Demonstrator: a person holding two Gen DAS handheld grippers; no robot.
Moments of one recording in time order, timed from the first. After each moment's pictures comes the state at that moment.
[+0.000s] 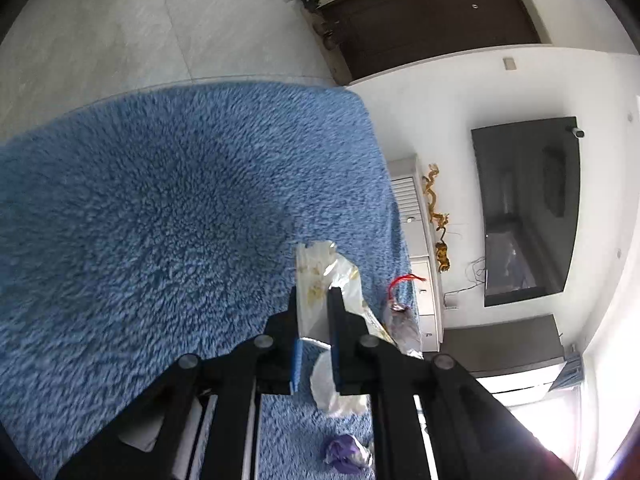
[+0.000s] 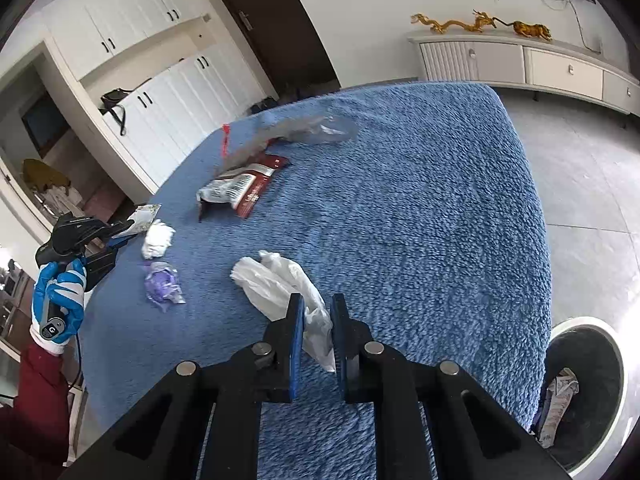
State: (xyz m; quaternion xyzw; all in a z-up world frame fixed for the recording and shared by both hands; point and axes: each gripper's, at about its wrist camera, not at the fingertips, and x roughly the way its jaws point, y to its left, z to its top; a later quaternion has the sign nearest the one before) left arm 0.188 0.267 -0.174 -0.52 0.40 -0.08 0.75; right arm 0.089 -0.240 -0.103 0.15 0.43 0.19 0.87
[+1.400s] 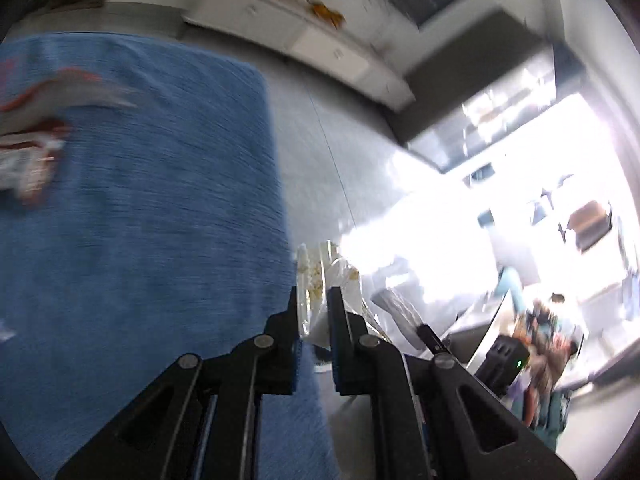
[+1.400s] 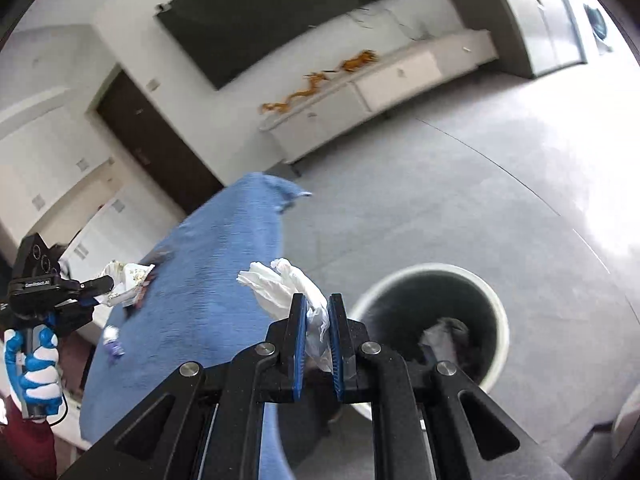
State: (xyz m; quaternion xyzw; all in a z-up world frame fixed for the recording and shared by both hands) left arm 0.130 -0.192 -0.087 -0.12 0.54 -0.38 0.74; right arm -0.077 -0.473 -0.123 0.32 0.31 -0.02 0.89
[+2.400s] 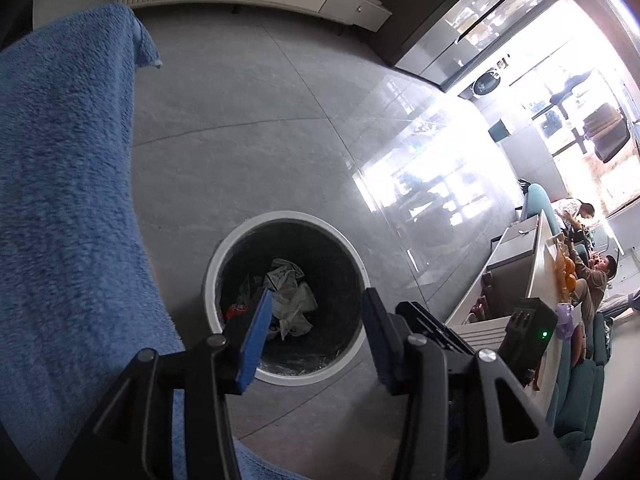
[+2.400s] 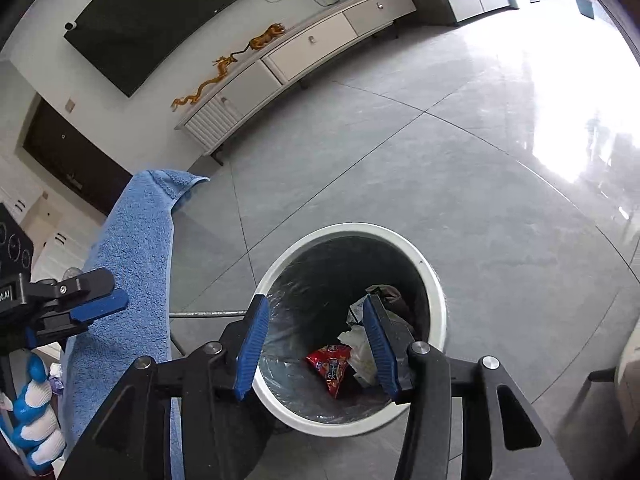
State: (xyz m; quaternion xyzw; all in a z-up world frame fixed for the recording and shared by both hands) left arm 0.112 -0.367 -0.162 0.01 0.57 -0.40 0.72; right arm -0.083 -0.528 -0.201 0.37 0.37 -0.13 0.84
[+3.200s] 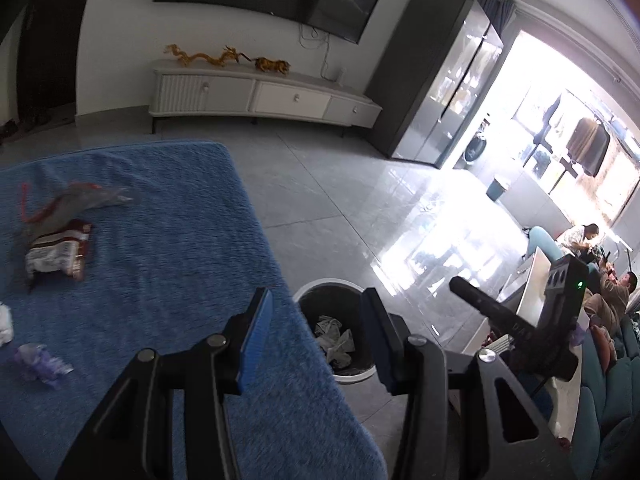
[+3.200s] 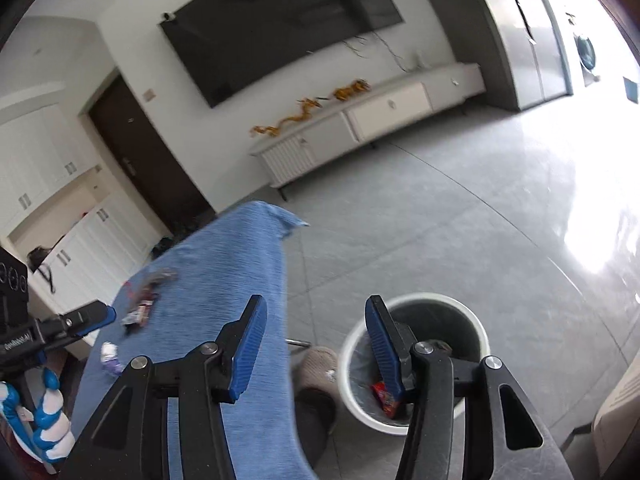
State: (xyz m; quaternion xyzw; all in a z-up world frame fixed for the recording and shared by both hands) left arm 0.053 -0.158 -0.004 -0.02 0.40 -0.40 0.83; right arm -0.087 -0.438 -0.049 0.27 0.28 -0.06 0.92
